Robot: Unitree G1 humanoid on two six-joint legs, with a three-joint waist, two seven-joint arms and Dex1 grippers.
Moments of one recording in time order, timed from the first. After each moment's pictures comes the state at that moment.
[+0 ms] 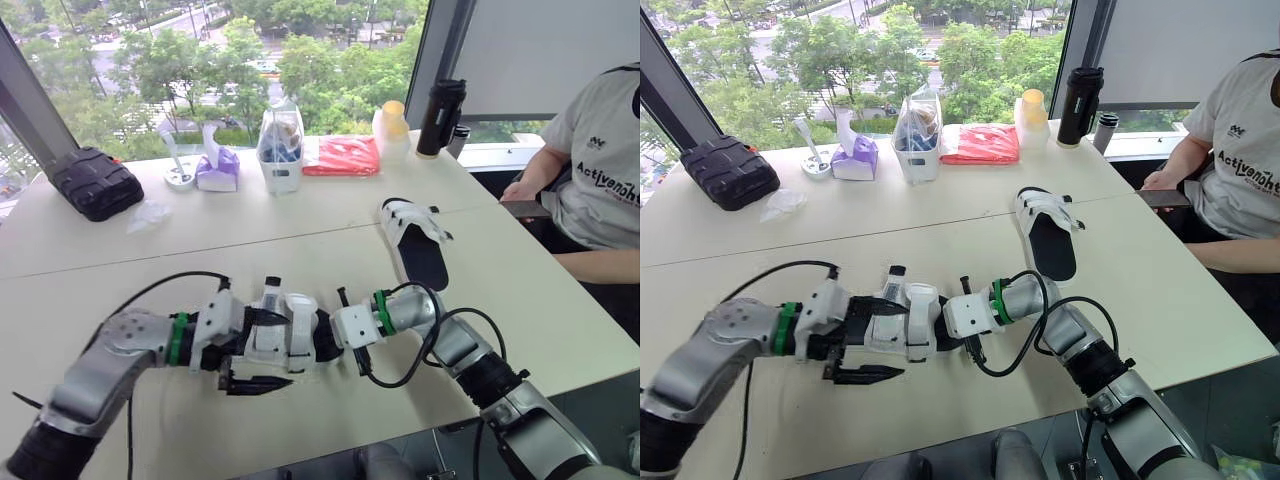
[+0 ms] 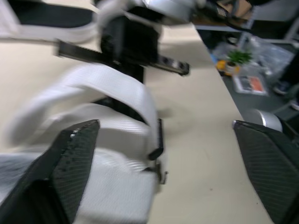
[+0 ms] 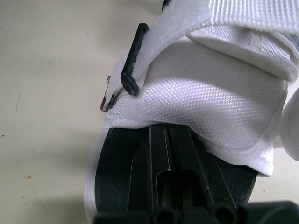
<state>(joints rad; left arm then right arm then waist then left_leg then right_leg) -0.12 0.80 -0.01 -0.42 -0.55 0.40 -1.17 -0.57 -0.43 0.48 0.22 -0.12 -0.28 1.20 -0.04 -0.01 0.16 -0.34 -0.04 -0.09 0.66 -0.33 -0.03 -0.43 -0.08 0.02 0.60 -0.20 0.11</state>
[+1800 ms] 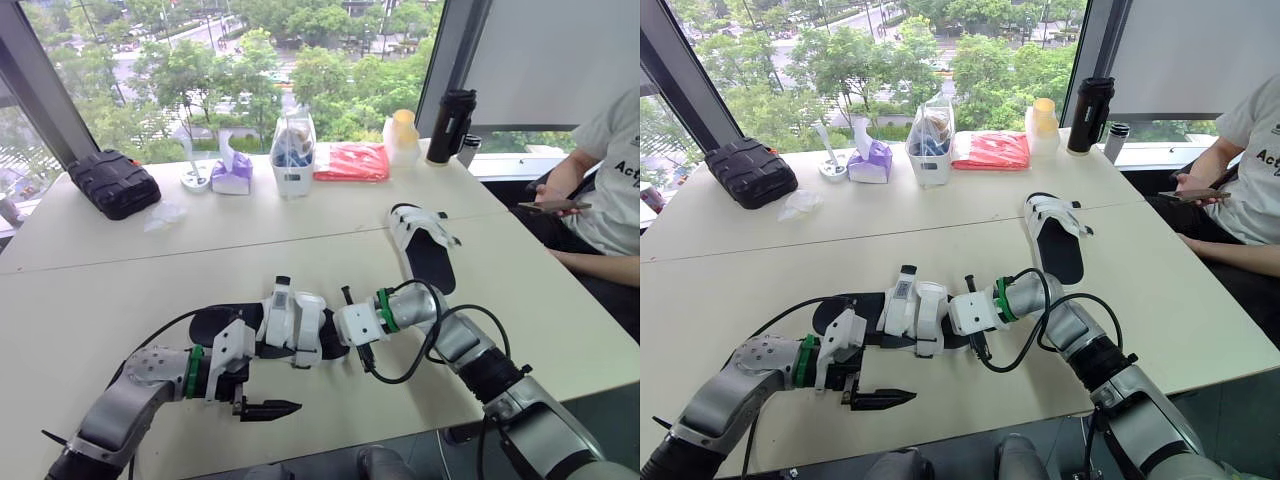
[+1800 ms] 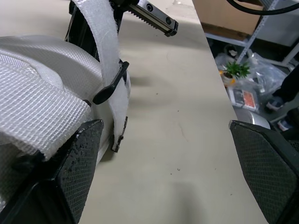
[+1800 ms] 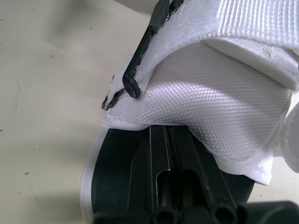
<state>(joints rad) -0.03 0.66 -0.15 -0.27 -0.41 0.32 -1.19 -0.59 -0.44 0.48 0.26 -0.13 -0.29 1.20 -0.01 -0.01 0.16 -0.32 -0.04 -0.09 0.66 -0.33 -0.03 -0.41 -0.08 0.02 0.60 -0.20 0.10</state>
